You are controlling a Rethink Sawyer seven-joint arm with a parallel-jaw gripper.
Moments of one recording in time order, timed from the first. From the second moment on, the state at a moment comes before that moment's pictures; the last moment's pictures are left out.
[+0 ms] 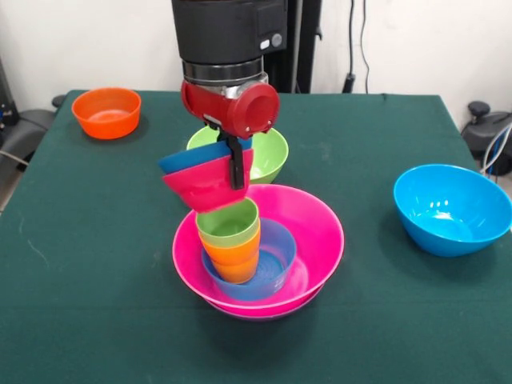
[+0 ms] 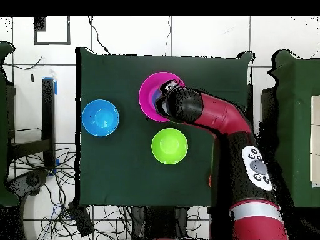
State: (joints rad) arm -0.43 -0.64 0.17 1.53 -0.01 0.48 2.36
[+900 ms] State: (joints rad) arm -0.43 -0.59 0.17 1.53 -0.01 0.48 2.36
